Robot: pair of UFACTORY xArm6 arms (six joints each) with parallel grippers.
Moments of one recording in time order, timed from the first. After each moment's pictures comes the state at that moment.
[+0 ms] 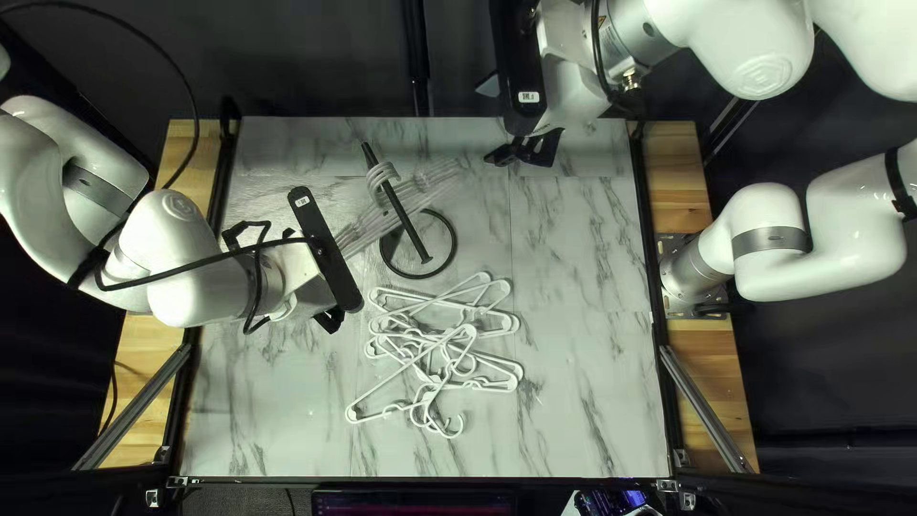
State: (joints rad) left arm -0.42 -0.38 -0.67 0.64 0.89 -1.26; right arm -0.06 -0.59 -1.05 0.00 1.01 -0.22
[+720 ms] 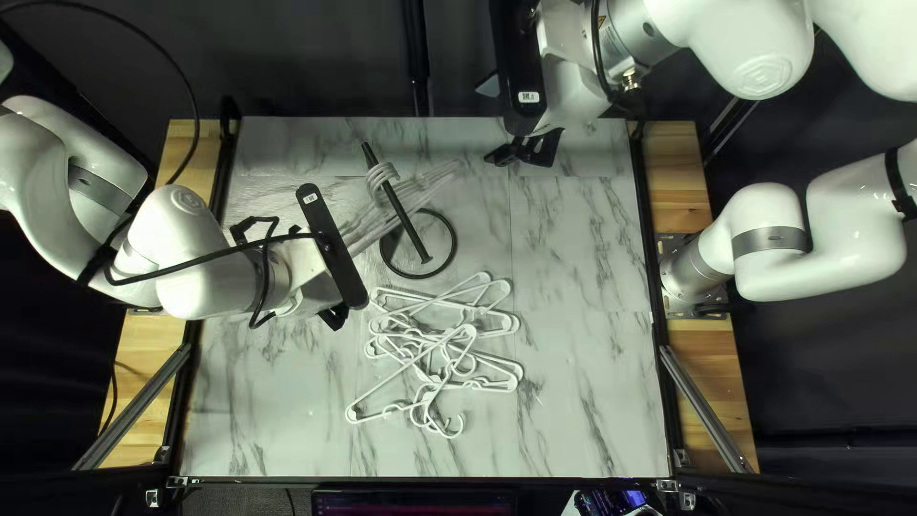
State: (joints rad) left arm -0.39 -0.36 -0.67 0.63 0.86 -1.23; right arm -0.06 -0.59 -1.05 0.00 1.01 -0.22
